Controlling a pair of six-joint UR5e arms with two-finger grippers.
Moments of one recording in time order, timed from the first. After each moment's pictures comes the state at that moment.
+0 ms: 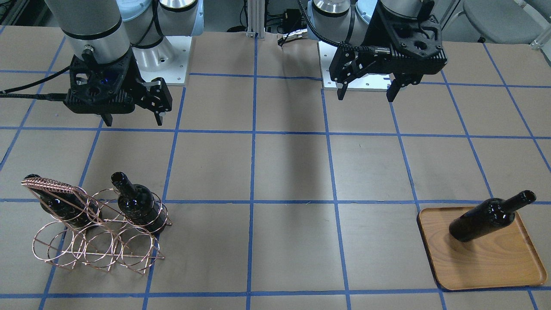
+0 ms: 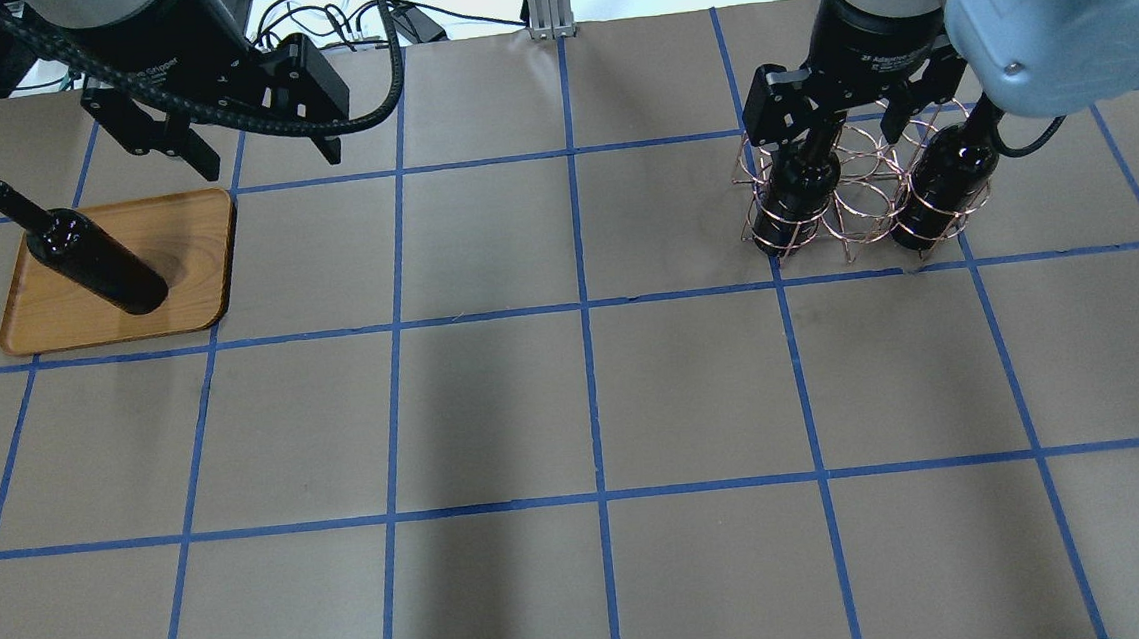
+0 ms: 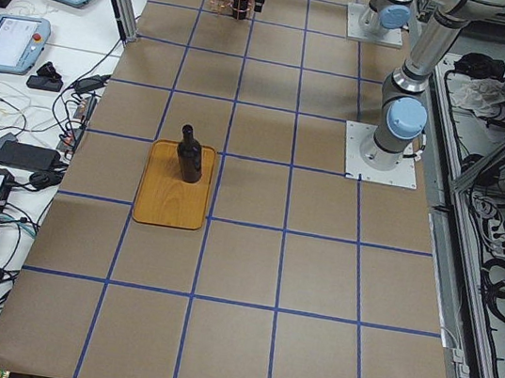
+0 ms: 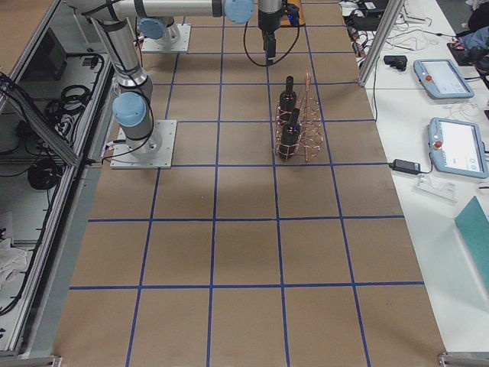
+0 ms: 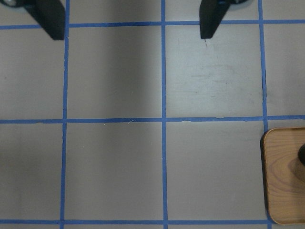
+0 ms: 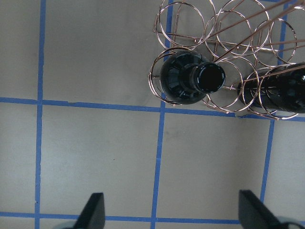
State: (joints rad) left arm -1.64 -1.58 -1.42 -1.63 1.56 -0.07; right arm 1.64 -1.52 1.55 -1.65 -1.63 -0.02
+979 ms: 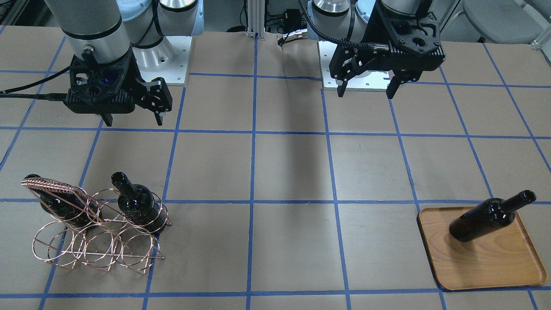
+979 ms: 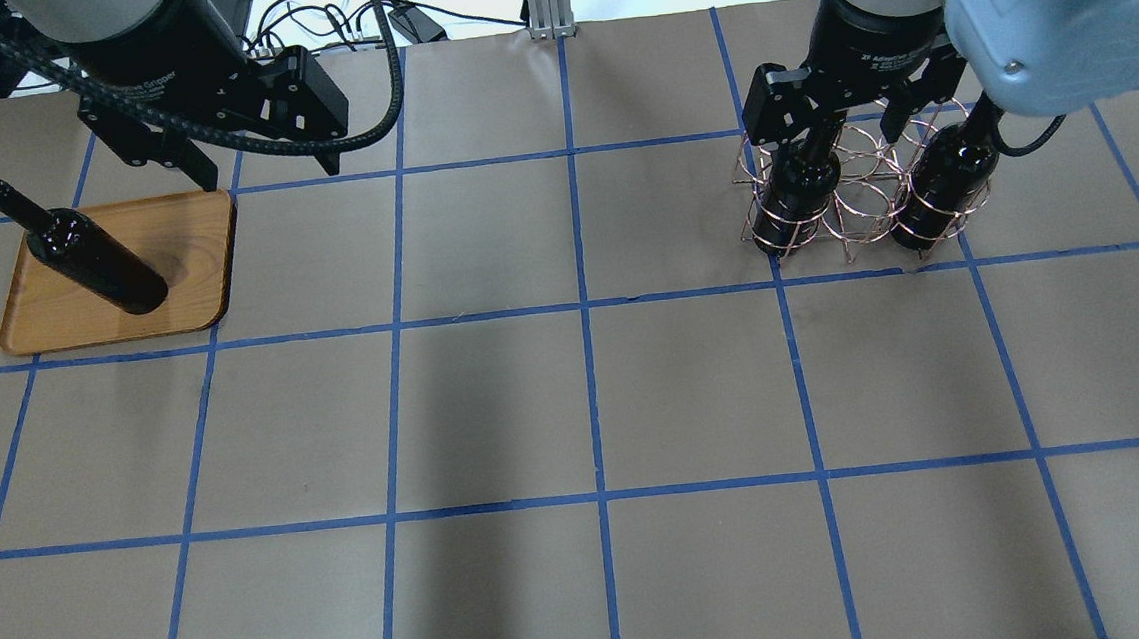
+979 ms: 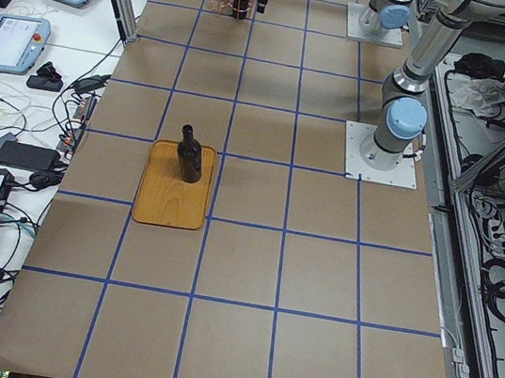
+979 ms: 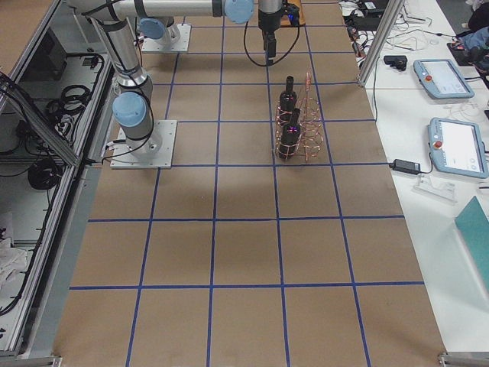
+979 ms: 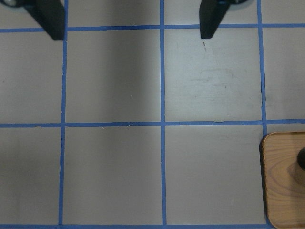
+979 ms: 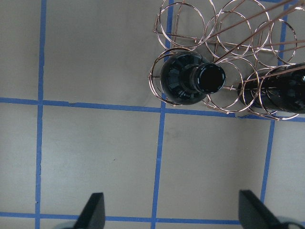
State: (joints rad) left arm -1.64 -1.56 -1.44 -1.63 1.56 -0.08; right arm 1.64 -1.53 1.55 -1.65 -1.63 -0.02
